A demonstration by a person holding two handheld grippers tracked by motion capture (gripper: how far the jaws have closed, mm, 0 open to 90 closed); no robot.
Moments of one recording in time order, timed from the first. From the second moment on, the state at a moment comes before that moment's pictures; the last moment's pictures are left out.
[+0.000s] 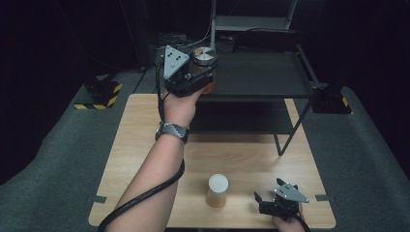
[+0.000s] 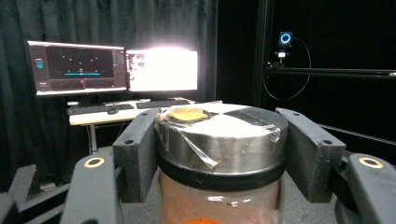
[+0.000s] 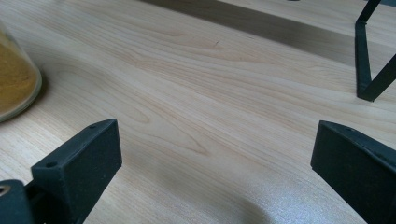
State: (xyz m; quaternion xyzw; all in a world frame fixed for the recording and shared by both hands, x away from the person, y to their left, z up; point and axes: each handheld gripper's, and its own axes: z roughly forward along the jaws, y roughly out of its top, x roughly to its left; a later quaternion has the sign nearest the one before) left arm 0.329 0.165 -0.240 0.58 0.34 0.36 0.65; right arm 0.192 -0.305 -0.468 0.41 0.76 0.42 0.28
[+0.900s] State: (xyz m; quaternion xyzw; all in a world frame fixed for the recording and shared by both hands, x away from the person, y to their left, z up) left arm 0.310 0.165 -0.235 0.58 0.35 0.35 0.65; right arm 0.191 -0.304 -0.468 0.40 0.76 0.42 0.29
